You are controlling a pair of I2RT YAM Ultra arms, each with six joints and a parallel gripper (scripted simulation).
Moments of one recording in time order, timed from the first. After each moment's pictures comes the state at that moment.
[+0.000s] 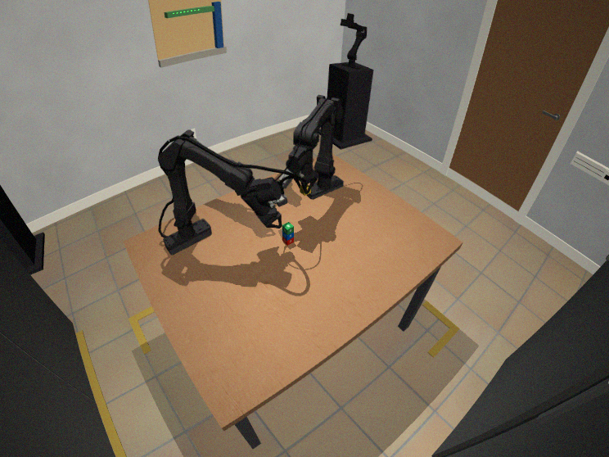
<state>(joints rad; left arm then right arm) -1.05 1.48 1.27 -1.39 -0.01 0.47 0.64 1.61 1.11 -0.67 -0.33 -0.69</state>
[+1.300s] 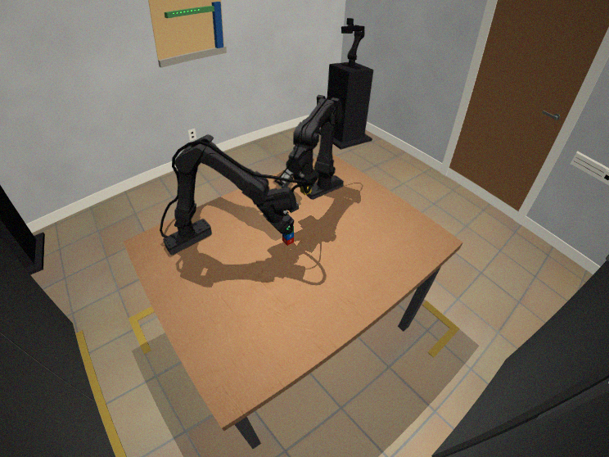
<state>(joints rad) -1.05 1.48 1.27 -1.40 -0.01 0.47 0.69 1.84 1.21 -0.59 -0.38 -0.76</state>
